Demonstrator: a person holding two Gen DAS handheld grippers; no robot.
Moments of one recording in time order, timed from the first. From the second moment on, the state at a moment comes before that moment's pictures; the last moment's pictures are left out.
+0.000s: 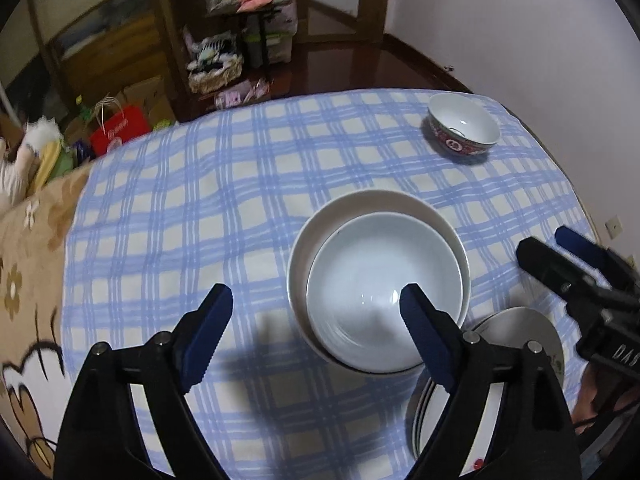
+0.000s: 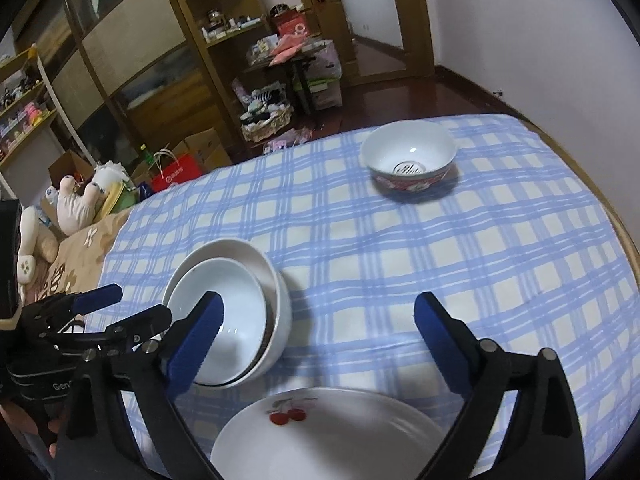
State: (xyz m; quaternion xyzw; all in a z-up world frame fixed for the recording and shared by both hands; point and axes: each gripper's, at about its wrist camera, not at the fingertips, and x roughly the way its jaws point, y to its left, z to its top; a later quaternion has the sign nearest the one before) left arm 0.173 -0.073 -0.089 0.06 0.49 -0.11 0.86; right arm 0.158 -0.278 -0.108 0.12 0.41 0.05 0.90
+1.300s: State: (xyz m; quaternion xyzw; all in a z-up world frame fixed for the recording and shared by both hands) left arm 0.347 -0.192 -0.063 0.02 0.45 -0.18 0.87; right arm 0.282 -0.402 -0.087 0.08 0.40 -0.05 0.91
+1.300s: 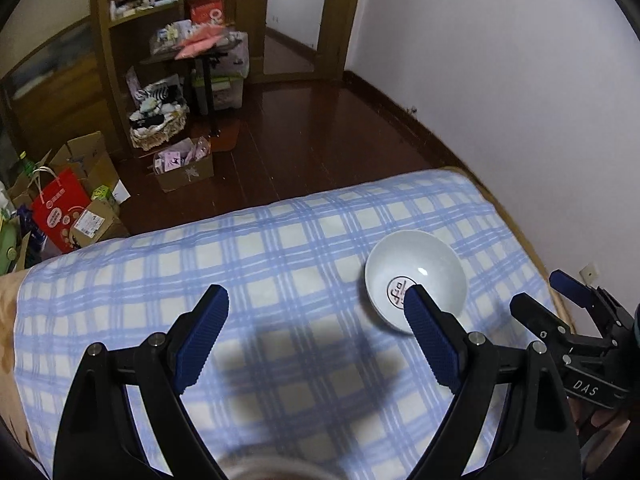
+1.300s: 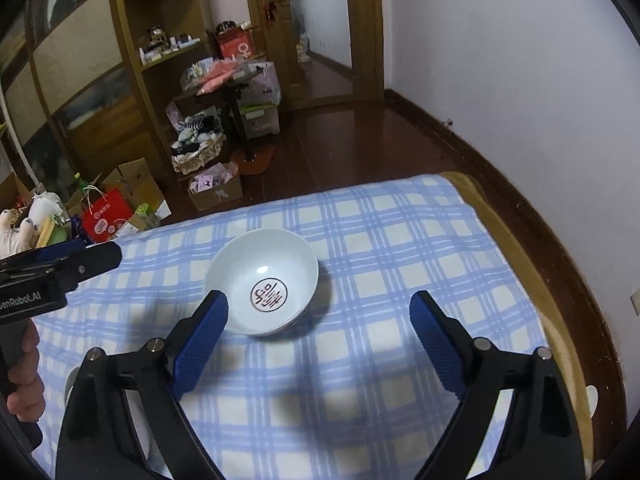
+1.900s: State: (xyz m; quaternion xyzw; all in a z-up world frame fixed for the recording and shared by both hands) left arm 0.407 -0.244 -0.139 0.03 0.53 -0.25 0.81; right arm 0.340 -0.414 -0.158 0.13 0.47 -0.03 0.87
